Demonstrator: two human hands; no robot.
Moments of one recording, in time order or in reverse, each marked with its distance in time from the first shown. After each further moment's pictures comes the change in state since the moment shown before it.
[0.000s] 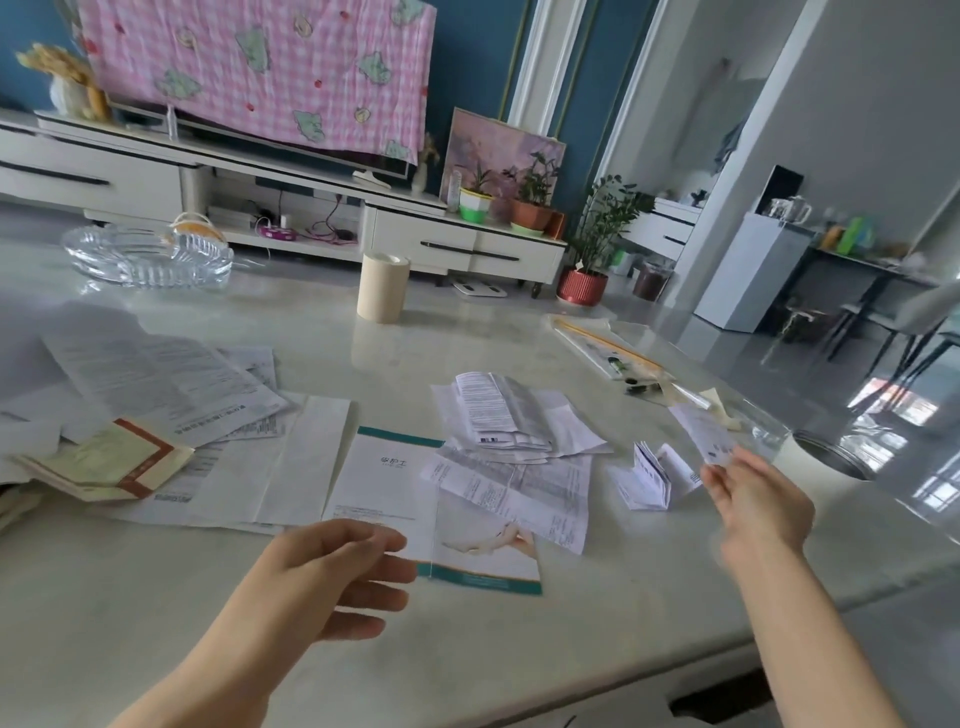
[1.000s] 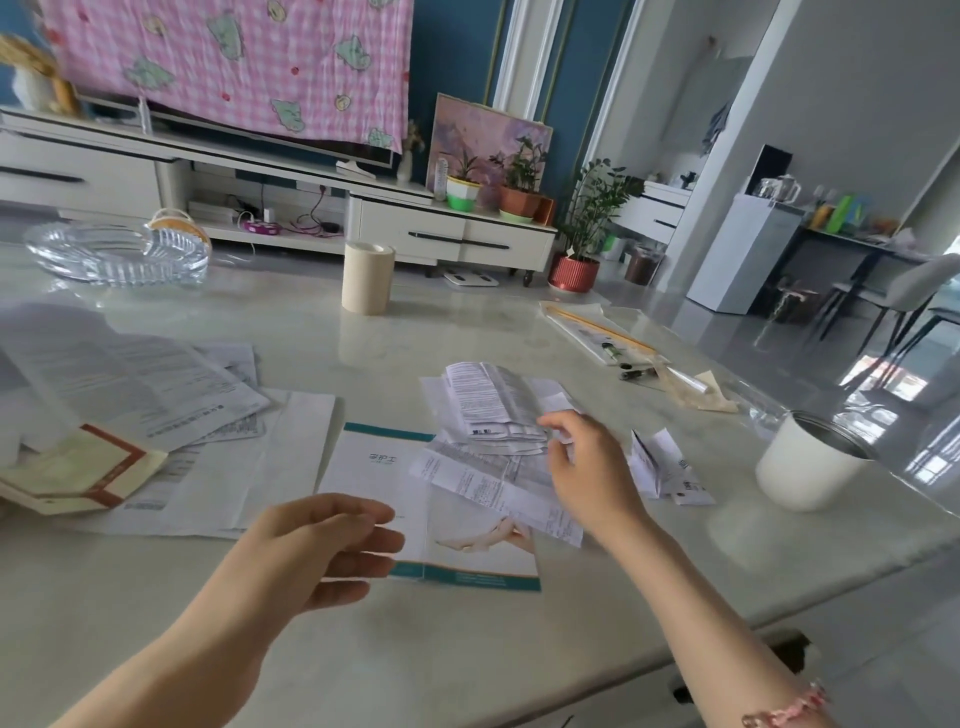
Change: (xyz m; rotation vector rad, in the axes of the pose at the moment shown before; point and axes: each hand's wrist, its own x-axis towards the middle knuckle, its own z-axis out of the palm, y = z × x) left_hand 0.018 0.009 0.004 0.008 0.011 0.010; right_hand -0.047 0.050 0.054 -1.009 -0.723 -0.700
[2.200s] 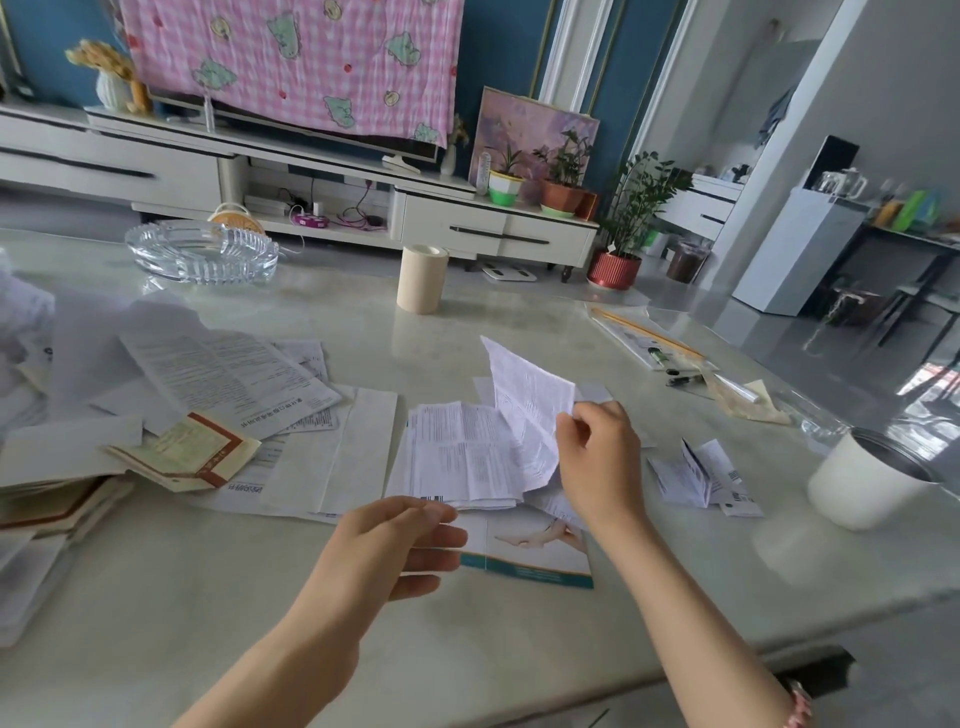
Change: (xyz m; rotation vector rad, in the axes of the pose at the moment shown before) left_hand -0.004 -0.005 -0.006 -0.057 0.030 -0.054; right_hand -0.004 -0.064 0.015 0.208 0.210 0.011
